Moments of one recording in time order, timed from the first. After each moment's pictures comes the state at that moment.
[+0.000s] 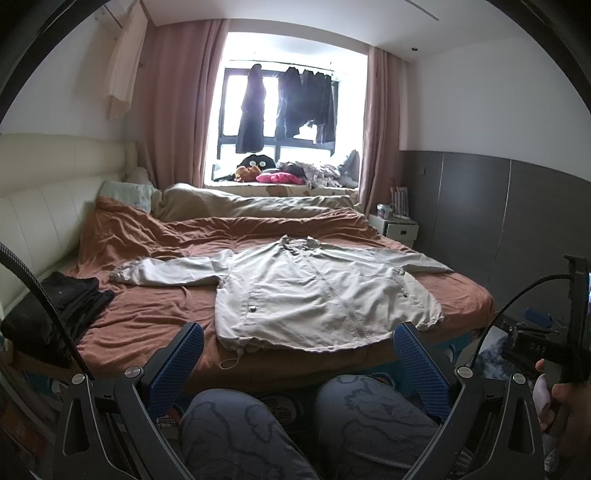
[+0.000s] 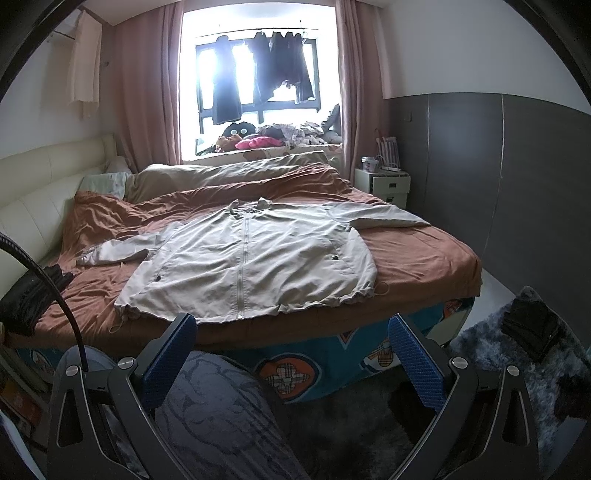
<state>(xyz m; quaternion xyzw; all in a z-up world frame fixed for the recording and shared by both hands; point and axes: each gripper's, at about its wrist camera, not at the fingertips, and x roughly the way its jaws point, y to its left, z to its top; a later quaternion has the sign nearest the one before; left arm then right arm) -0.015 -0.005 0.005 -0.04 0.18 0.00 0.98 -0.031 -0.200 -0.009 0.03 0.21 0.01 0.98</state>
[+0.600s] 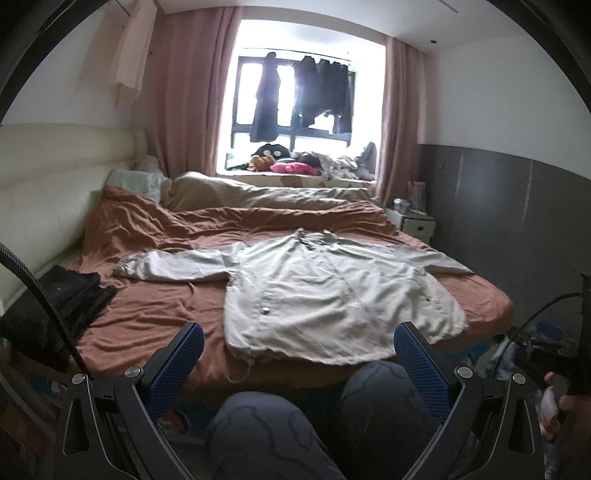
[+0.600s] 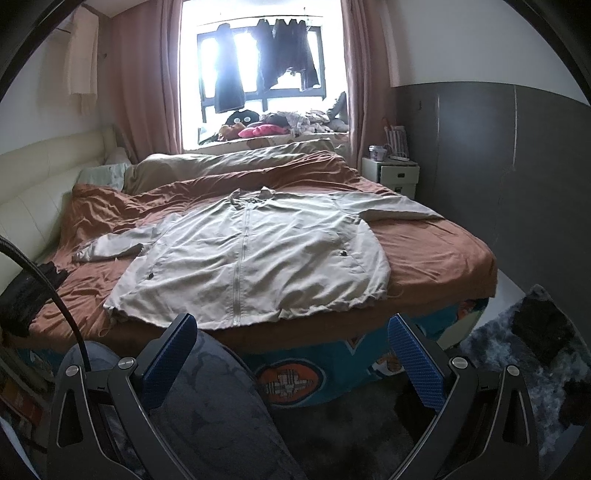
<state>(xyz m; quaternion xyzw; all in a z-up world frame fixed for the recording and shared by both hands) 0.050 0.016 0.001 -0.04 0.20 0.03 0.98 0.034 -0.206 -0.017 0.03 0.23 0.02 0.97</state>
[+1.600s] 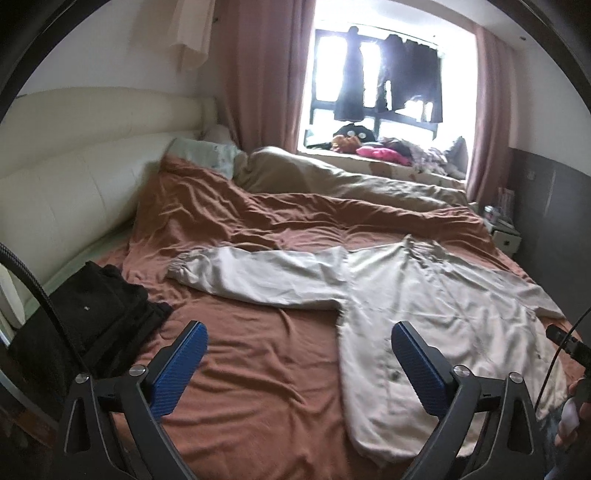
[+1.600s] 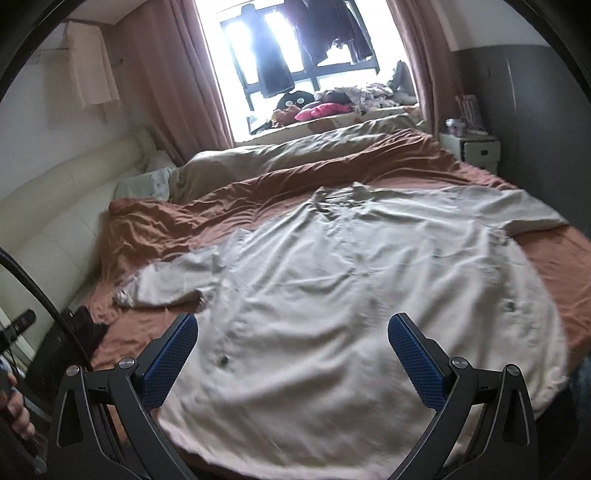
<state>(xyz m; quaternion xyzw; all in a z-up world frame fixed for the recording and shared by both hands) 0.235 0.214 -0.004 -0.09 0.25 0.17 0.95 0.306 -0.100 -0.002 0.11 0.26 0.15 0.95</state>
